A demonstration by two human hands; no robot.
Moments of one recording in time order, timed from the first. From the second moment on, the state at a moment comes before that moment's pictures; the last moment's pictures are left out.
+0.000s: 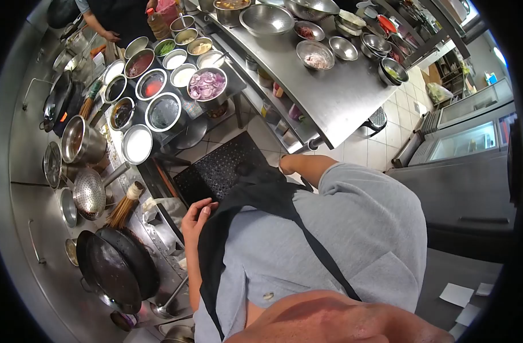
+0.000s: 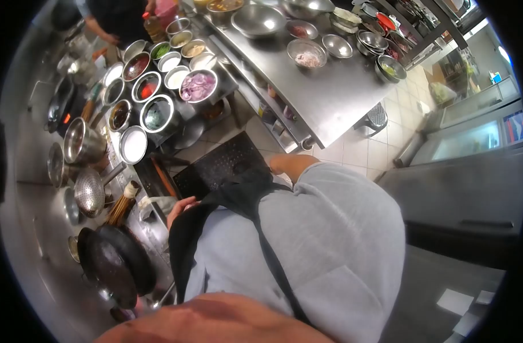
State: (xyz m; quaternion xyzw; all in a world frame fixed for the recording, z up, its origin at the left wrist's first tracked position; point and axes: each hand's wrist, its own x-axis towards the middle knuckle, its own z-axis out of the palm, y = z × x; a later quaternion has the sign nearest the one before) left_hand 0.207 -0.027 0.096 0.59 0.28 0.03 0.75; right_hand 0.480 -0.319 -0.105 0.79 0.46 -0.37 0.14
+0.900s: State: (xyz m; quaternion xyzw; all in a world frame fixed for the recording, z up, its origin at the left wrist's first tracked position) left_hand 0.245 -0.027 0.109 0.54 0.40 0.10 0.73; right_hand 0.671 -0.298 -0.005 0.71 -0.21 -0.20 -0.64
